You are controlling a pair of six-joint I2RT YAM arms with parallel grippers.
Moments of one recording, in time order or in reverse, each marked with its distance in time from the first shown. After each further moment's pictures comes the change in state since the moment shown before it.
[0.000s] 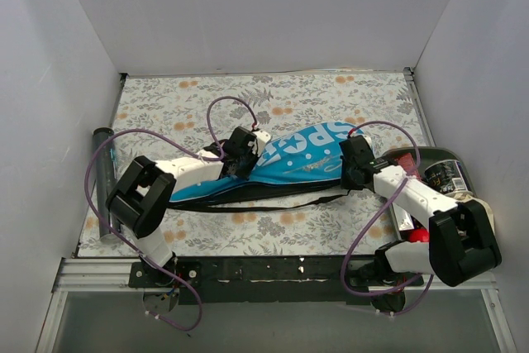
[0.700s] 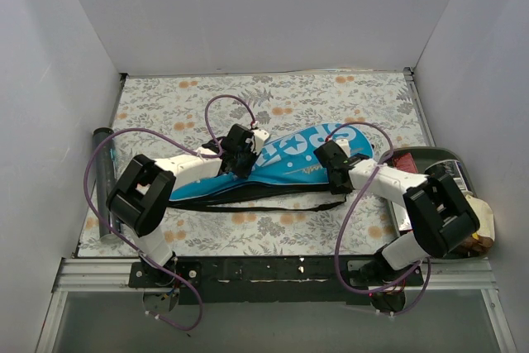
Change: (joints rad) left arm 0.019 0.004 0.020 -0.016 0.092 0.019; right arm 0.150 0.180 0.045 0.008 0.152 -0.024
